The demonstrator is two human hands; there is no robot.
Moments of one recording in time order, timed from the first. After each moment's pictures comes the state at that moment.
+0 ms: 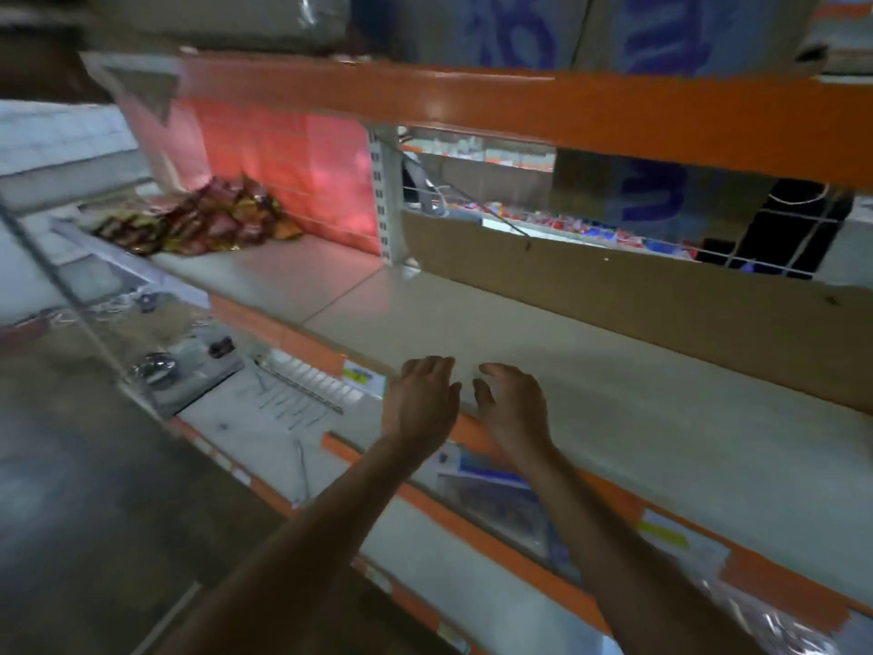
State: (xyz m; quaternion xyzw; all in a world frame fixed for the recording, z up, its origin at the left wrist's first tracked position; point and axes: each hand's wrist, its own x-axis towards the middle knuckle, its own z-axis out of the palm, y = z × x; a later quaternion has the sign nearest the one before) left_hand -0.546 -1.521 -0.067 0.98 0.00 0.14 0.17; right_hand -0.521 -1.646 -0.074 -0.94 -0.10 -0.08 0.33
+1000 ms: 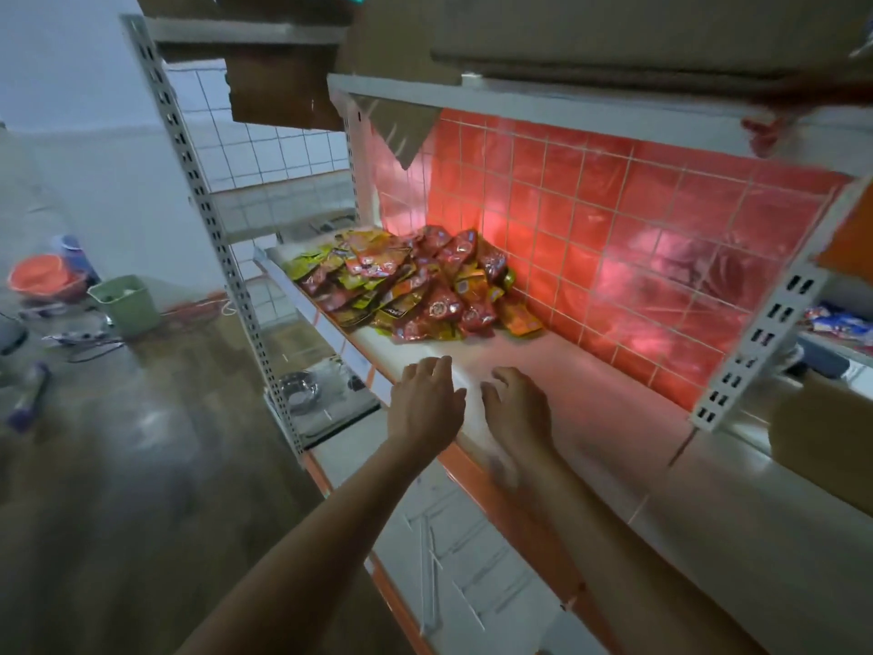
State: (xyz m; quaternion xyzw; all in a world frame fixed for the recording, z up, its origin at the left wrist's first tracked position) left_hand -0.352 -1.056 -0.064 0.96 0.21 0.13 0.15; right_hand -0.291 -1.163 -0.072 -0.90 -0.20 0.00 0.38
